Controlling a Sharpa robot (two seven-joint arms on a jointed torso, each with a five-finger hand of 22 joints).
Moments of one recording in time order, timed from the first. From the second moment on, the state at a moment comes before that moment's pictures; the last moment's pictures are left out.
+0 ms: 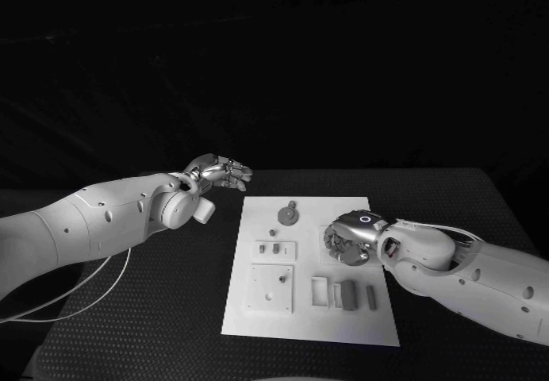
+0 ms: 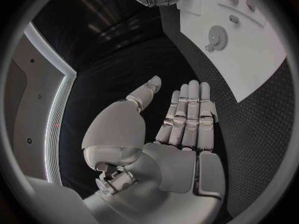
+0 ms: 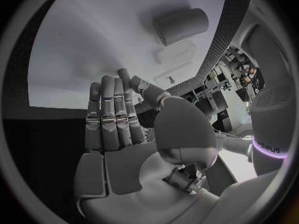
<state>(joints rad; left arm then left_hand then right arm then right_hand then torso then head) 1.23 -0.76 -0.11 1.13 -0.25 -0.15 0.21 1.04 -0.07 0.49 -0.28 0.05 0.83 0.19 0.28 0.50 1.08 0.15 0.10 0.29 0.90 0.08 0.71 0.50 0.01 0.92 -0.02 0.06 1.01 1.12 -0.70 -0.10 1.42 -1.82 -0.18 -0.05 1.15 -0.06 0.69 -0.29 0.07 1.01 0.12 0.35 0.49 1.27 0.06 0.18 0.33 1.24 -0.01 0.42 1.01 0.25 0.92 0.15 0.40 1.31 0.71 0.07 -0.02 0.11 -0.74</state>
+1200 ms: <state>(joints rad) 1.23 -0.75 -0.11 1.13 -0.25 -0.15 0.21 1.04 -0.07 0.49 -0.28 0.05 0.83 0.19 0.28 0.50 1.08 0.15 0.10 0.29 0.90 0.08 0.71 0.50 0.01 0.92 -0.02 0.06 1.01 1.12 -0.65 -0.07 1.57 -1.71 -0.26 -0.03 1.16 -0.04 0.69 -0.29 0.08 1.02 0.11 0.35 0.49 1.29 0.06 0.18 0.34 1.25 -0.01 0.44 1.01 0.25 0.93 0.14 0.41 1.31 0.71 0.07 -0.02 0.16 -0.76</state>
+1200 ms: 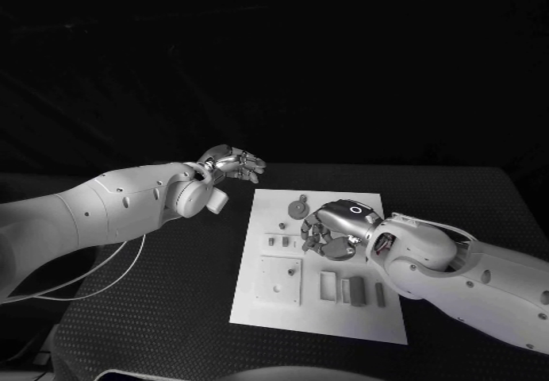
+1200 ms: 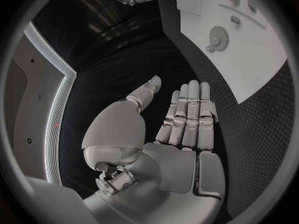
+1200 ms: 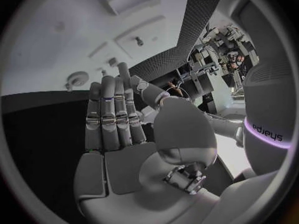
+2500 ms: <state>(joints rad) 1.23 -0.73 -0.11 1.12 -0.25 -0.15 0.21 1.04 -0.07 0.48 -0.28 0.05 0.83 0.19 0.28 0.50 1.08 0.15 0.10 0.29 0.90 0.08 0.71 0.51 0.01 0.92 -0.02 0.06 1.01 1.05 -0.48 -0.16 1.48 -1.84 -0.23 0.00 1.16 -0.05 0.69 -0.29 0.08 1.02 0.11 0.35 0.49 1.28 0.06 0.18 0.35 1.25 -0.02 0.44 1.01 0.25 0.93 0.14 0.41 1.31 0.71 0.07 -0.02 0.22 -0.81</state>
